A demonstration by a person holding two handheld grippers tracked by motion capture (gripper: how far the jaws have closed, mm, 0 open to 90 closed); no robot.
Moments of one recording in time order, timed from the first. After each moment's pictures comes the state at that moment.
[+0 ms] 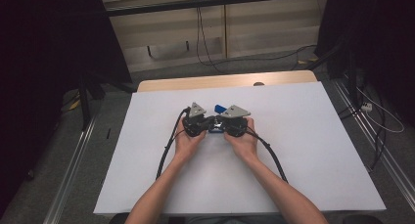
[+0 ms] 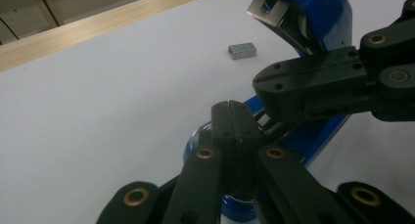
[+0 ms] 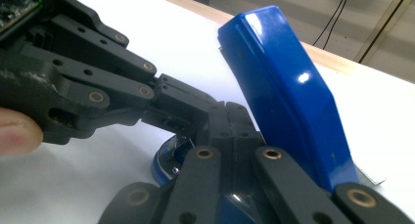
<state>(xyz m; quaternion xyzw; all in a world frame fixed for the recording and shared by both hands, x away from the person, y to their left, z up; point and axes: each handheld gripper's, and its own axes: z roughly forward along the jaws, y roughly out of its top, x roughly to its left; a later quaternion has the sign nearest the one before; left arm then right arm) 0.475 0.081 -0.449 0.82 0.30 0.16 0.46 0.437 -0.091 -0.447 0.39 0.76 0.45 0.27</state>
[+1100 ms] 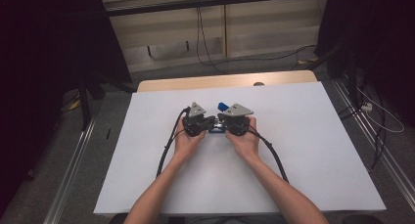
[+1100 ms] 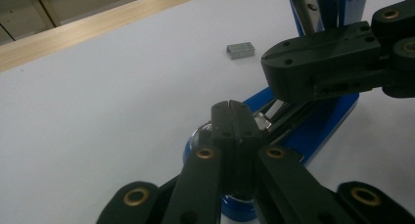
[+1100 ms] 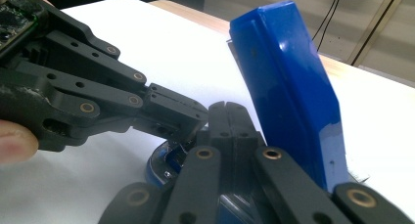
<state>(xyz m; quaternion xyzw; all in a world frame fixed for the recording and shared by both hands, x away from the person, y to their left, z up) 0.475 0.081 -0.449 0.82 0.30 0.16 0.46 0.437 -0.096 -0.443 0.40 0.75 0.46 0.28</state>
